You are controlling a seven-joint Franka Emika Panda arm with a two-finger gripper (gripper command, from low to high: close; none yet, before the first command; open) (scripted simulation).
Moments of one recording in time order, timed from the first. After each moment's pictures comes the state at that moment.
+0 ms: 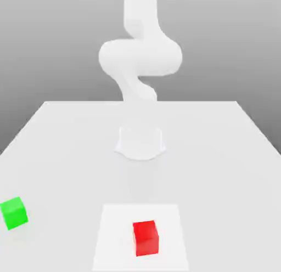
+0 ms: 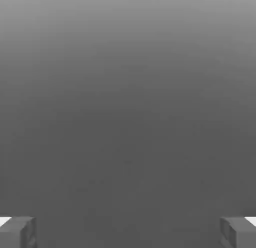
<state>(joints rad) 0.01 -0.71 -0.01 -2.33 0.00 2.34 0.78</state>
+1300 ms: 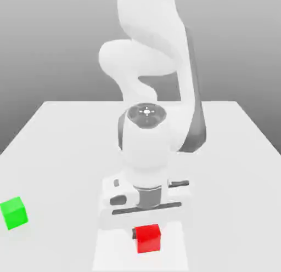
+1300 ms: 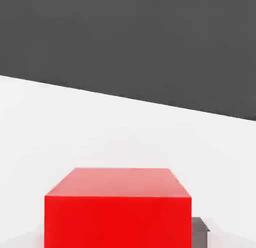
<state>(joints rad) 0.06 0.20 -0.03 -2.60 0.01 2.79 0.62</state>
